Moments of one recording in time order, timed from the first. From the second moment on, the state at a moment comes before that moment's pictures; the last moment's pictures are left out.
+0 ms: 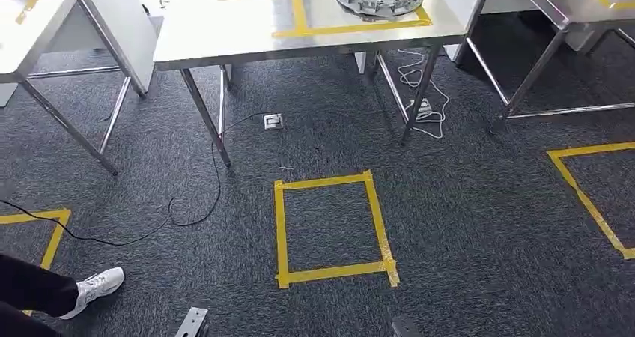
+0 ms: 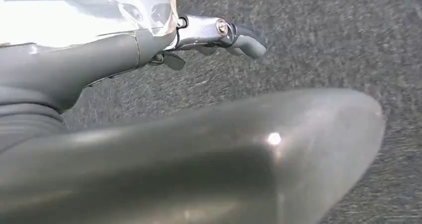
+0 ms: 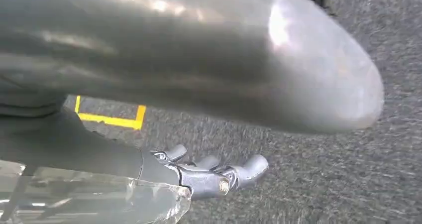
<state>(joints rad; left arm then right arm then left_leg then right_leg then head) -0.05 0.07 -0.68 -0.34 0.60 0.31 0.01 -0.02 0.01 0.24 -0.39 0.02 -0.12 0.14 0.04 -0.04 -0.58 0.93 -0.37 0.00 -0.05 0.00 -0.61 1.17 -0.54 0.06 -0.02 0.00</state>
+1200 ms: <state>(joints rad) -0.04 0.07 -0.68 -0.34 0.60 0.31 0.01 -0.01 0.00 0.26 -0.40 0.02 -0.13 0.12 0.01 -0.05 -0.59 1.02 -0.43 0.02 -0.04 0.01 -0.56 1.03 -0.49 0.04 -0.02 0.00</state>
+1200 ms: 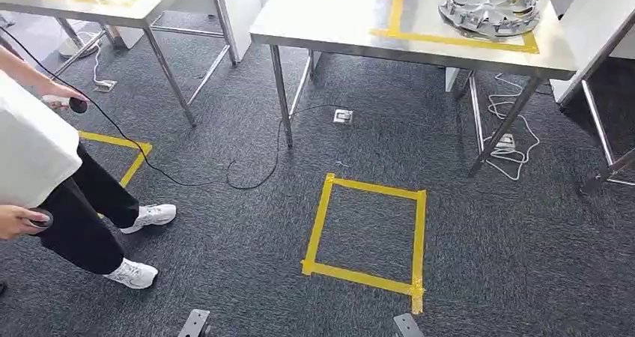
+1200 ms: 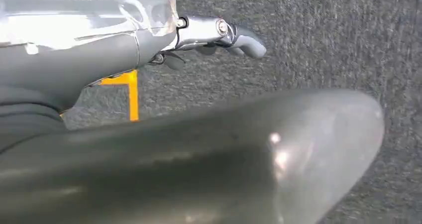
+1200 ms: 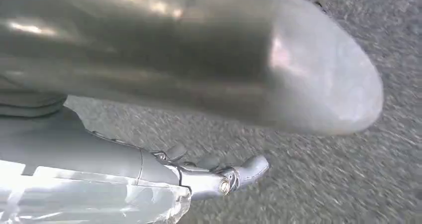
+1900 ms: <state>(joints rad) -0.05 0.07 -0.68 -0.34 0.60 0.31 0.01 0.00 0.01 0.26 -0.40 0.00 -0.12 0.11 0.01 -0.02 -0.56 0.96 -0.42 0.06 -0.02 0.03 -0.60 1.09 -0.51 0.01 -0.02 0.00</state>
